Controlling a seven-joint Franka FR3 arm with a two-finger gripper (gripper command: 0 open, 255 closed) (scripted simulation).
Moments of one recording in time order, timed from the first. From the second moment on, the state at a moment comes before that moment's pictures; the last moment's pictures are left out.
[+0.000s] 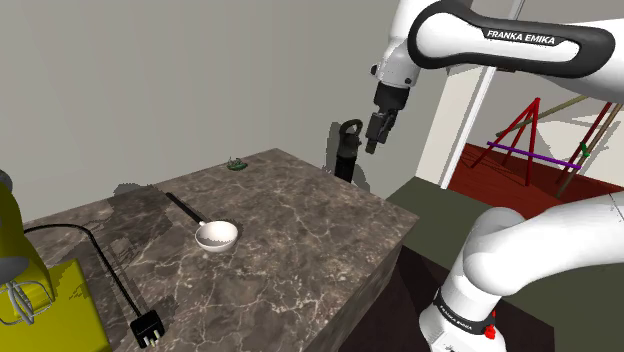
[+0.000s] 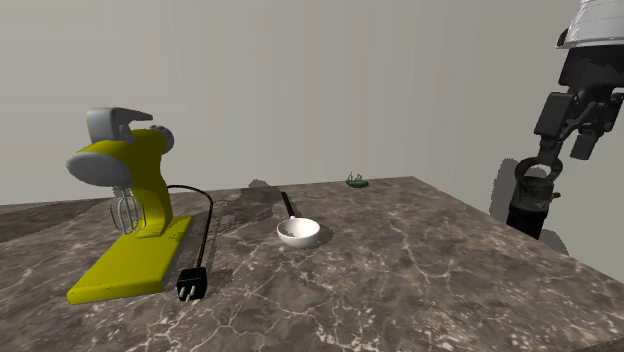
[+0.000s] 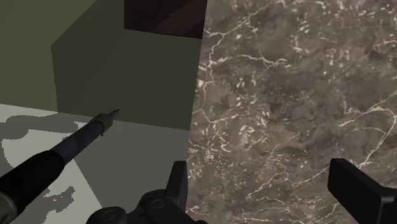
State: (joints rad) arm 0.00 -0.76 0.01 -2.29 0.01 1.60 -0.14
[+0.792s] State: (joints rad) arm 0.04 -0.57 0.19 -2.24 0.12 1.77 0.09
